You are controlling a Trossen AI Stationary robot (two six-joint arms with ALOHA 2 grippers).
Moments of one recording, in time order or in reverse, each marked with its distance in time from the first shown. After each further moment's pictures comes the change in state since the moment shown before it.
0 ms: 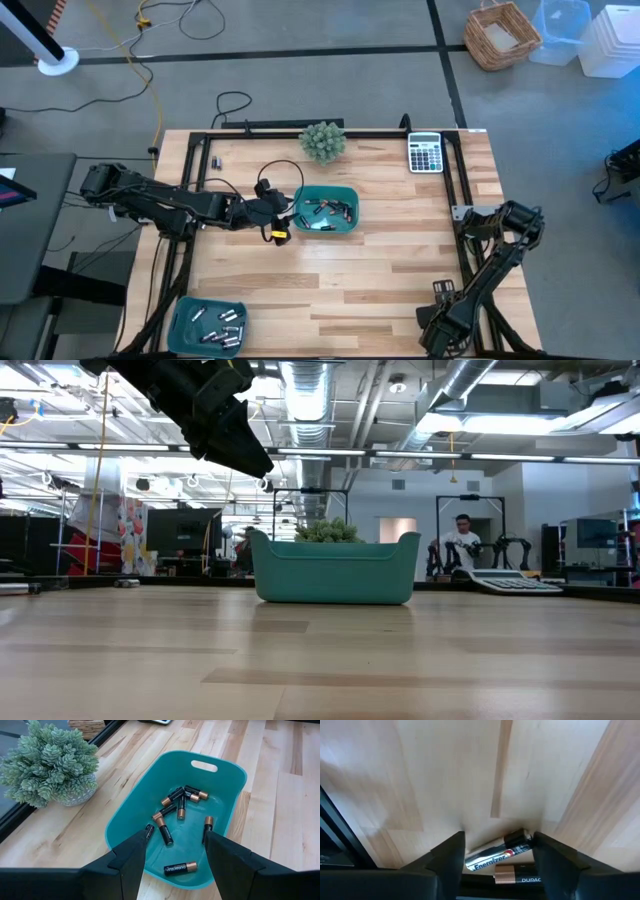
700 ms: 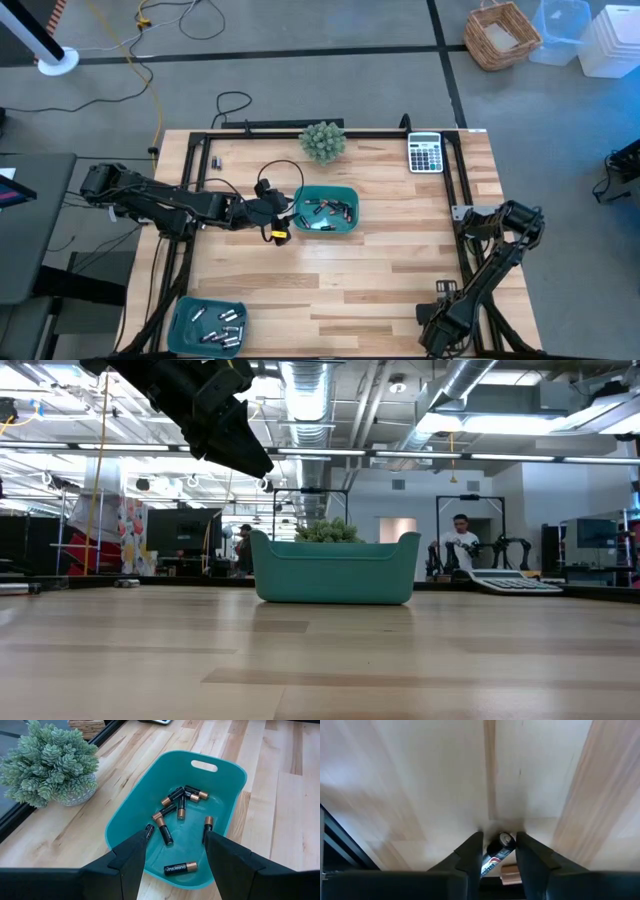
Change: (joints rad) left arm 0.000 0.000 0.000 0.000 0.000 0.000; right arm 0.000 -0.001 -0.011 0.021 -0.011 0.122
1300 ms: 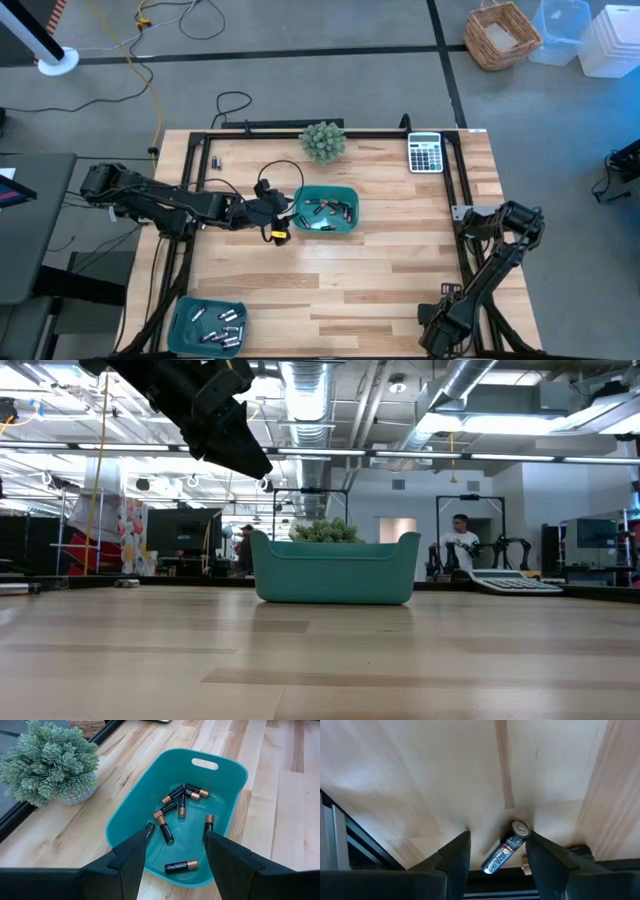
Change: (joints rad) left arm 0.000 0.000 0.000 -0.008 0.000 0.000; right arm 0.004 0.002 0.000 0.022 -0.065 0.122
